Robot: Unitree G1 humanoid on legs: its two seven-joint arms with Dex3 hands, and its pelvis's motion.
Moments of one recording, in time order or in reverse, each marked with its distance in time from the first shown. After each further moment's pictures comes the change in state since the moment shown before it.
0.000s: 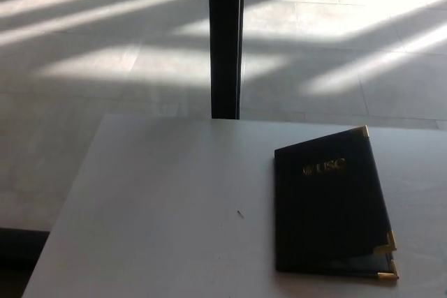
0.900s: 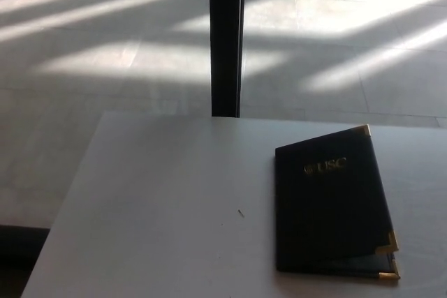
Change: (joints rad) left_arm -0.024 0.058 0.043 0.049 -0.104 0.000 0.001; right_arm -0.065 0.348 0.491 -0.197 0.119 0.304 -0.109
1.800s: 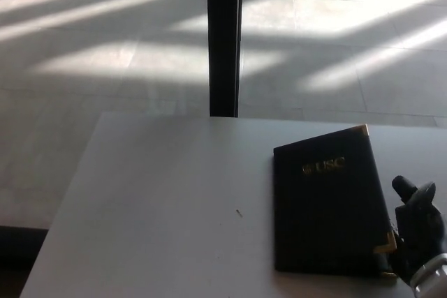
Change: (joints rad) left_arm -0.005 0.009 -0.039 0.012 -0.058 0.000 0.003; right_arm 0.094 0.246 0.219 0.159 -0.093 -0.027 -0.021
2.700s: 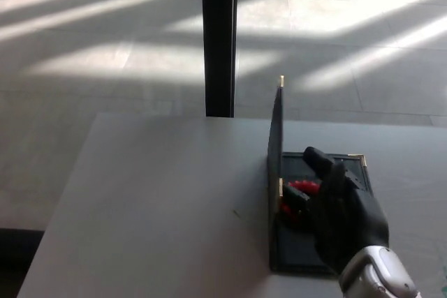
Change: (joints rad) left_arm -0.005 0.007 -0.024 0.001 -0.009 0.000 0.002; right_arm 0.098 0.057 0.453 -0.297 -0.081 -0.007 -0.035
